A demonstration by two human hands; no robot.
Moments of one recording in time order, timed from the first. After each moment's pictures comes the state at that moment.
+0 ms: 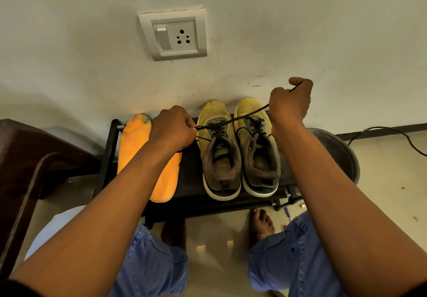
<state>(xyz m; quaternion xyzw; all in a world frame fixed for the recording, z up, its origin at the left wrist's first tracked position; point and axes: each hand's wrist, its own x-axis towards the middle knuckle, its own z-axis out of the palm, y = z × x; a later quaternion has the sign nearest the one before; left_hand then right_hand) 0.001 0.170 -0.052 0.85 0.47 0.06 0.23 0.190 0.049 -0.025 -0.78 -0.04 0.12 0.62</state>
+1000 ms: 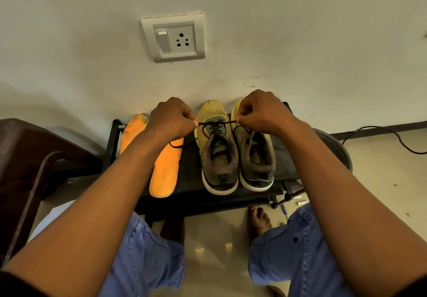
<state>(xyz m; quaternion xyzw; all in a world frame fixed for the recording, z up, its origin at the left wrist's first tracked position) -0.003 0.171 -0.025 0.85 0.45 0.06 0.28 0.184 0.039 -0.015 -0.84 -0.49 0.17 0.18</state>
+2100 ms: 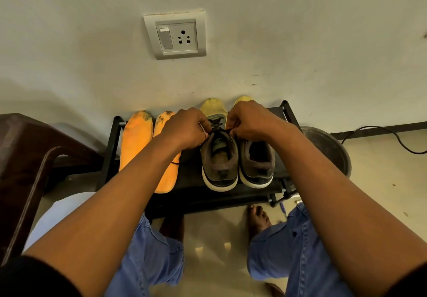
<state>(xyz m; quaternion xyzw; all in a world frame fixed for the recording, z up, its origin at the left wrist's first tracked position) 0.002 0.149 -0.039 0.89 0.37 0.00 0.28 0.163 0.043 -0.023 -0.79 -0.56 0.21 0.11</state>
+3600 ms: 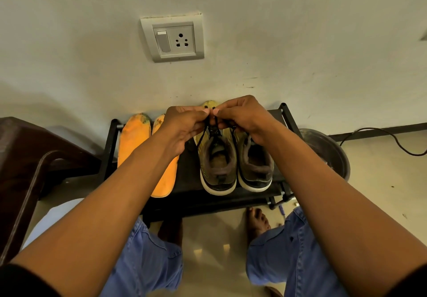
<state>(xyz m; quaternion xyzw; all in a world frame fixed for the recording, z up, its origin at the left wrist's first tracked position) 0.011 0.142 -0.031 0.52 0.45 0.20 0.70 0.151 0.049 -0.016 -0.72 -0.32 0.41 0.46</state>
